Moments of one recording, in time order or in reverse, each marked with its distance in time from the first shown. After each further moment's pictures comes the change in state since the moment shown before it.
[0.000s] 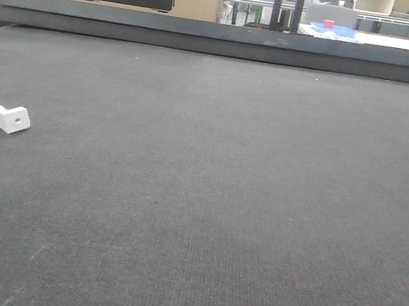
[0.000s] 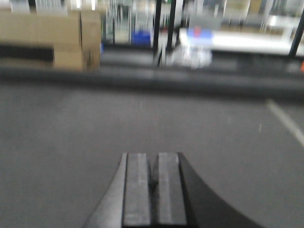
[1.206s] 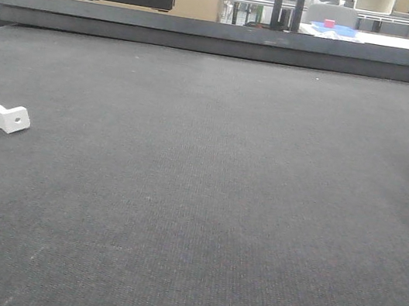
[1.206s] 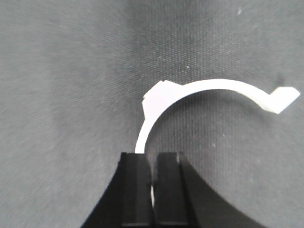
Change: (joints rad) left arm 0.000 0.611 -0.089 -0.088 0.318 0.000; right arm 0.000 0.959 -0.255 -0.026 0.450 0.149
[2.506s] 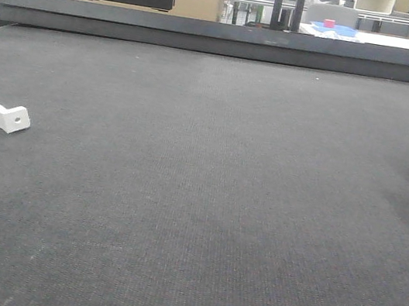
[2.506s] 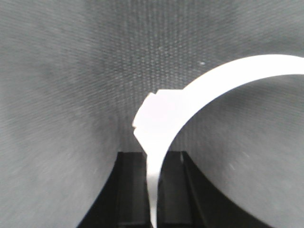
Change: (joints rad) left arm 0.000 0.002 0.000 -0.025 -0.059 0.000; right arm 0.000 0.134 -0.053 -0.002 0.036 0.003
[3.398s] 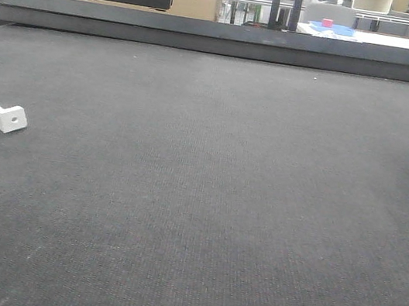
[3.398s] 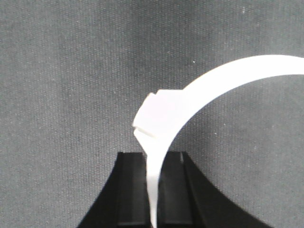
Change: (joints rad) left arm 0.111 0.461 -0.181 0.151 0.105 0.006; right arm 0.033 -0.187 -0.010 0.000 0.060 0.003
